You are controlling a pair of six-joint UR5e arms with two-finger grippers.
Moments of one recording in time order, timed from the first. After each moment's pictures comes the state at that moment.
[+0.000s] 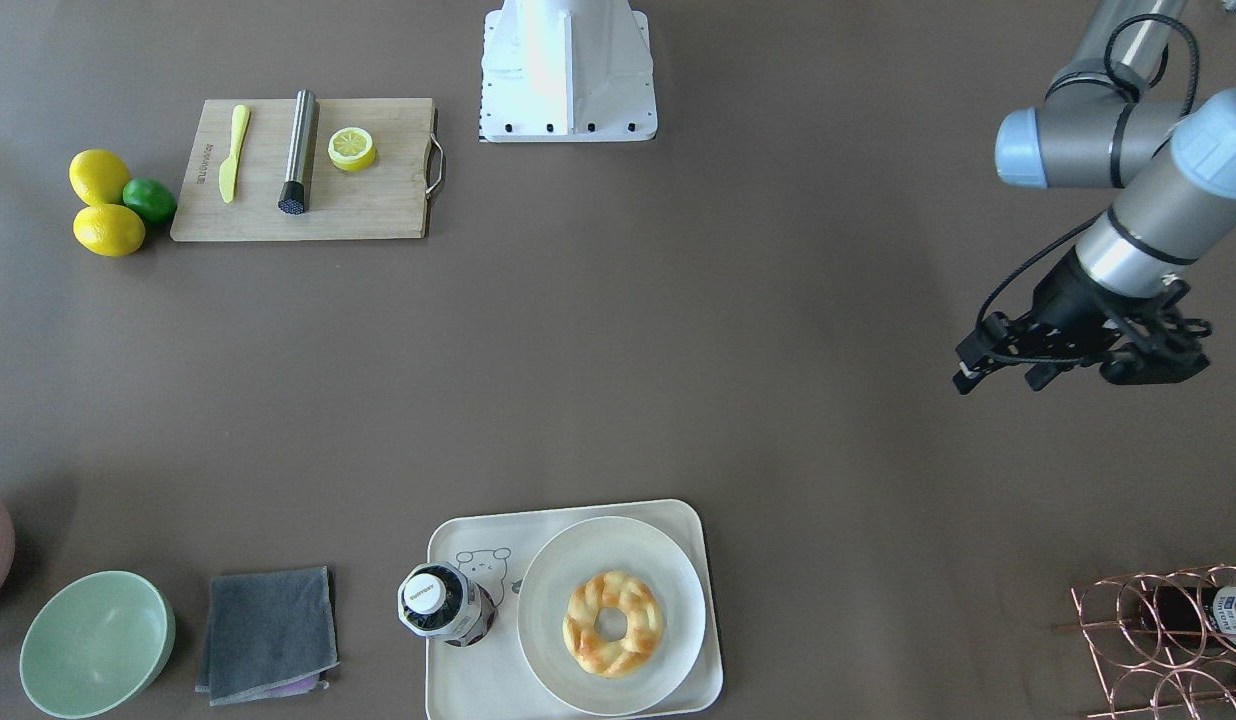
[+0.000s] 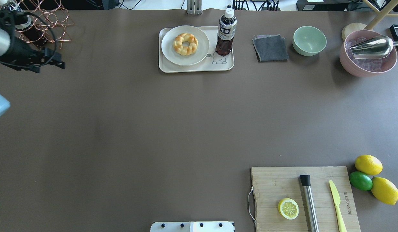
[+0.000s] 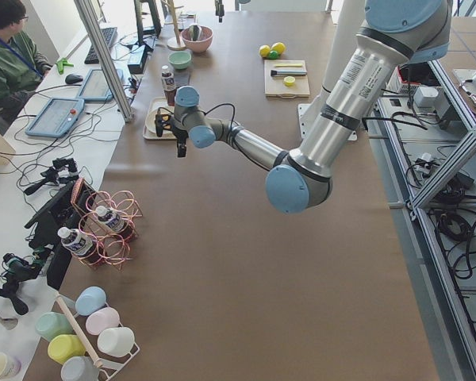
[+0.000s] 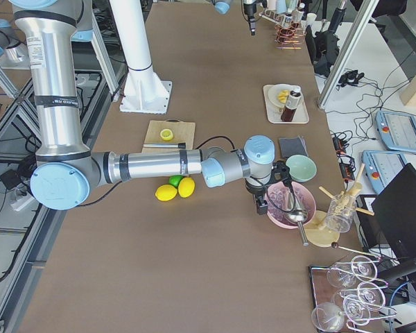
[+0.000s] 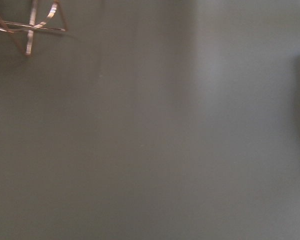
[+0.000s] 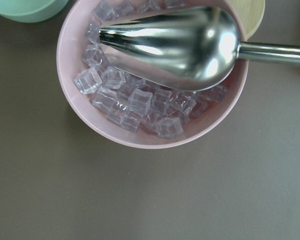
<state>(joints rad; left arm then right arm) -1.08 -1.80 -1.68 -2.05 -2.21 -0.95 1.41 -1.51 1.60 -1.32 2.31 0.08</state>
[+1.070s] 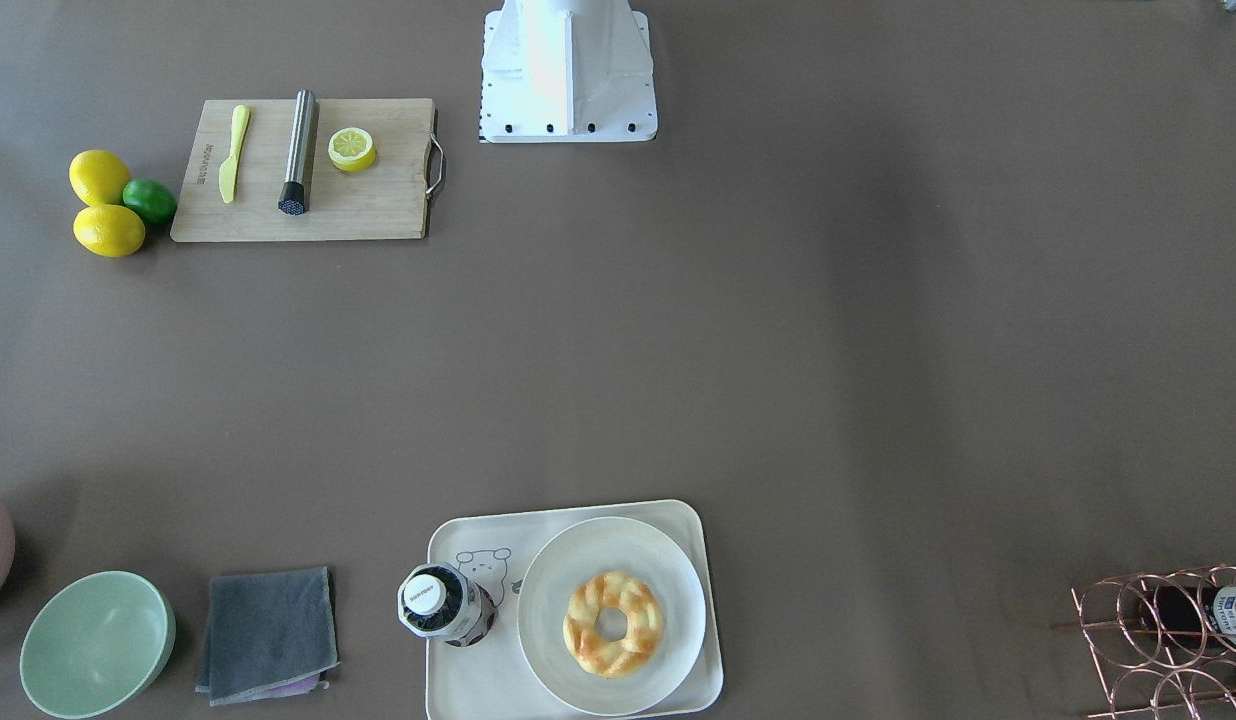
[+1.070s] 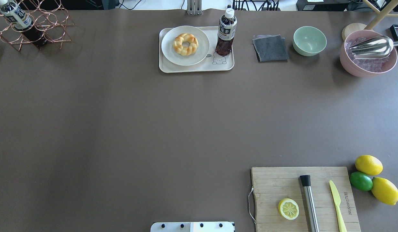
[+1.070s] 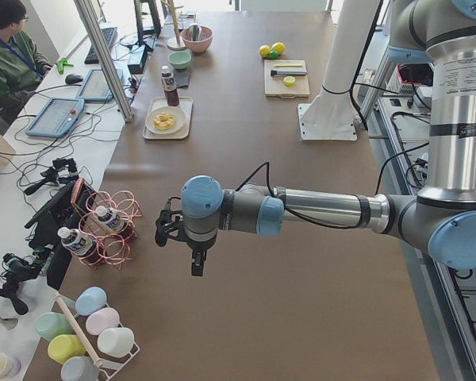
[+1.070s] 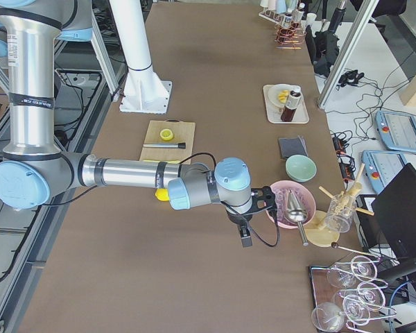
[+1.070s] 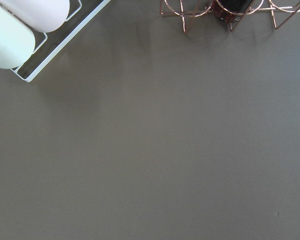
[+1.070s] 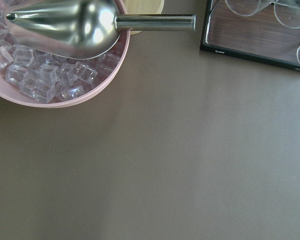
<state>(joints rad) -1.64 -1.52 -1.70 -1.63 -2.41 -0.05 1.58 -1.64 1.62 -1.28 2.26 -0.01</state>
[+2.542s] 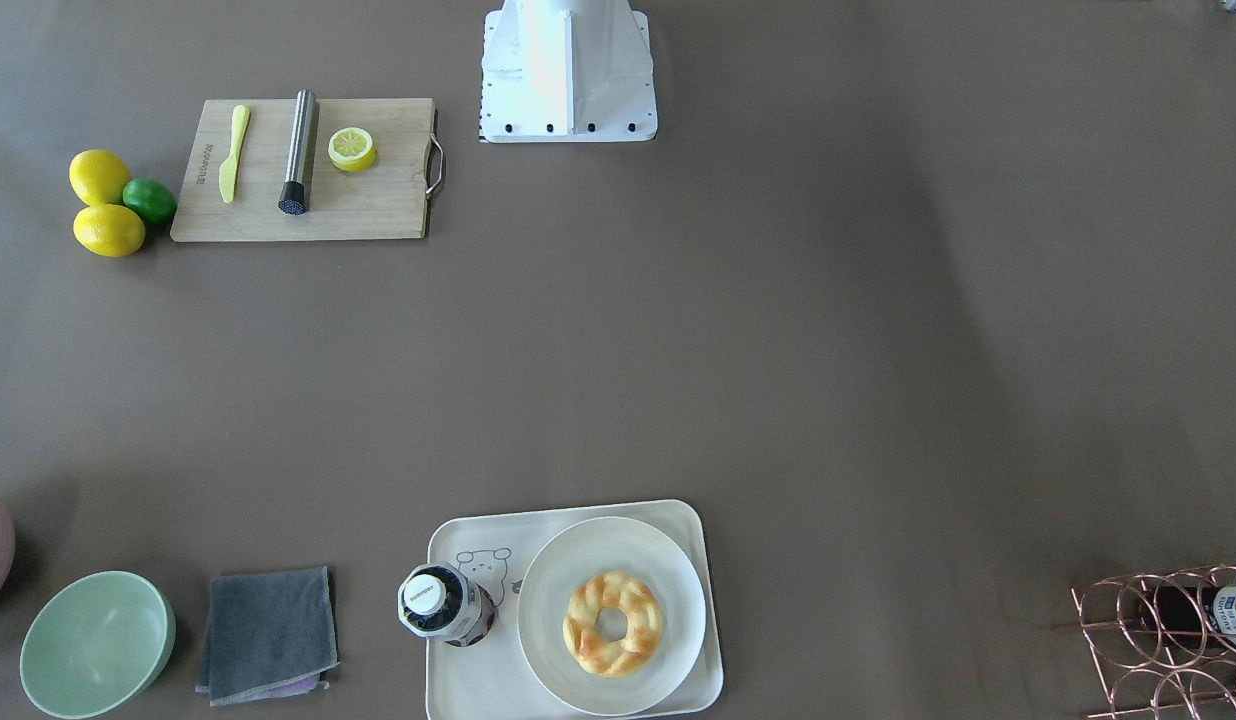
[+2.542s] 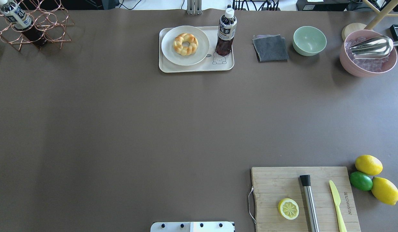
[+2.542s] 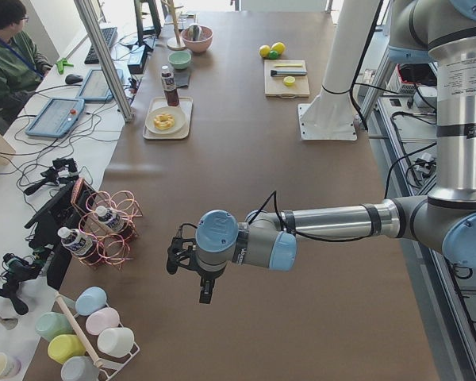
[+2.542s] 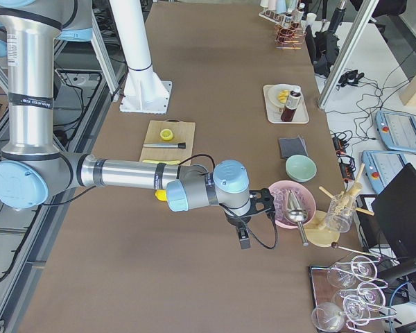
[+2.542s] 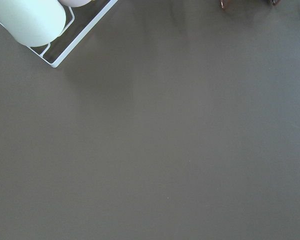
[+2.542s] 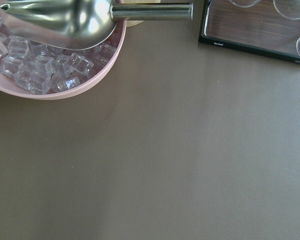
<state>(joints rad) -1.63 -1.45 -1.58 -1.86 -2.38 -0.05 1.58 -1.65 1.62 -1.28 2.26 -0.01</state>
